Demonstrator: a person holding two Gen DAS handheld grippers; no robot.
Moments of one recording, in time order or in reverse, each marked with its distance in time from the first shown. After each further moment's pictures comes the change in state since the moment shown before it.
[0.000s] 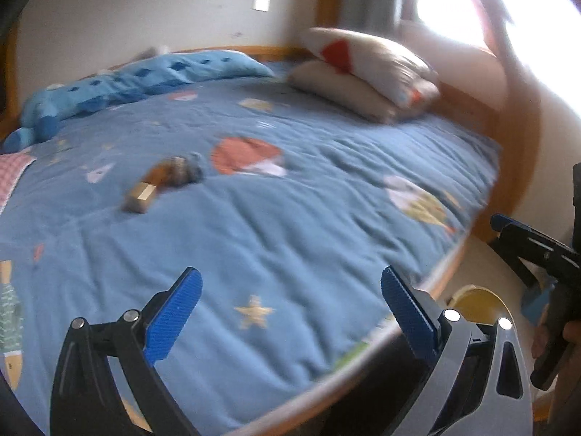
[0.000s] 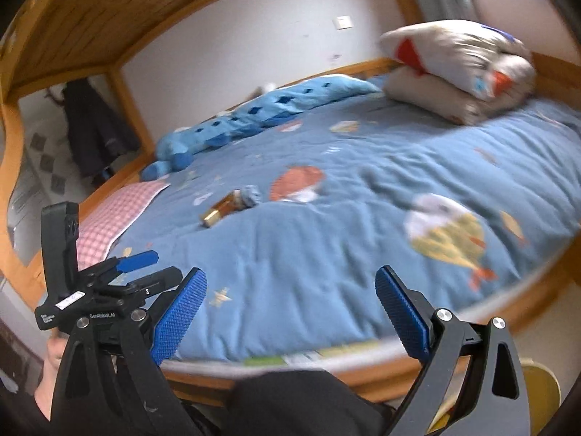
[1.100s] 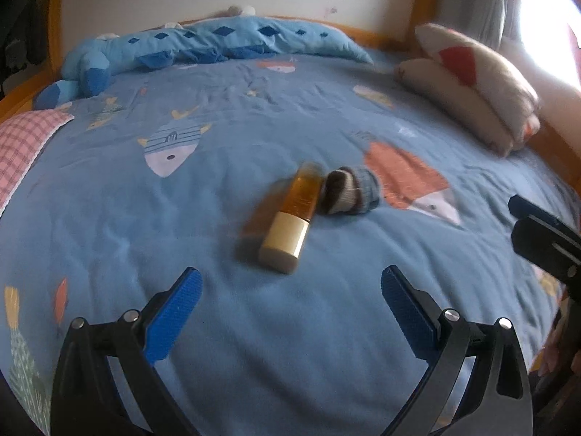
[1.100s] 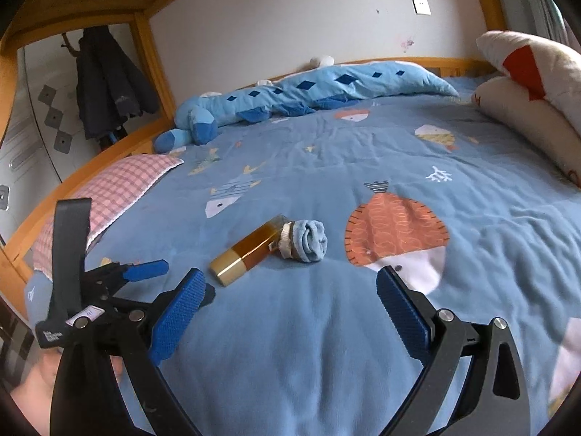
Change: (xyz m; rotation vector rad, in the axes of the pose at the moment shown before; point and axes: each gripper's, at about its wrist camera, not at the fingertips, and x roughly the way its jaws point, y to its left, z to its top) left arm 0.121 0.173 0.057 -0.159 0.095 0.185; right arm 0.237 0.084 0.085 -0.153 0.086 0.076
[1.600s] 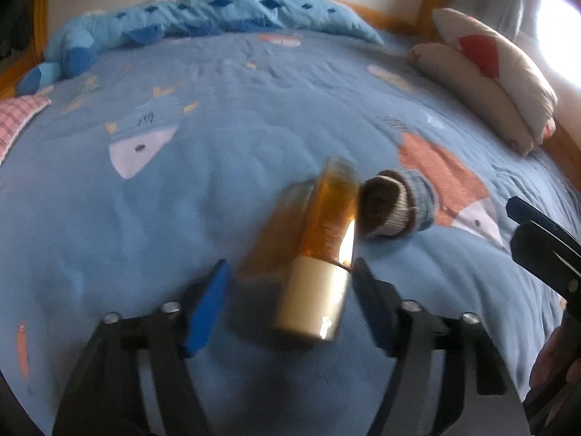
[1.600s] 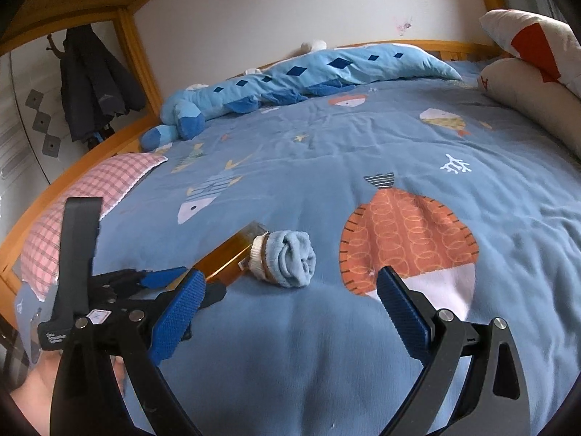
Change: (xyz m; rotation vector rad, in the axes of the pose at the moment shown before) left arm 0.076 0.018 0.028 -0.033 0.085 -0.033; right arm 0.067 -0.023 0.011 0.024 0.039 -0.001
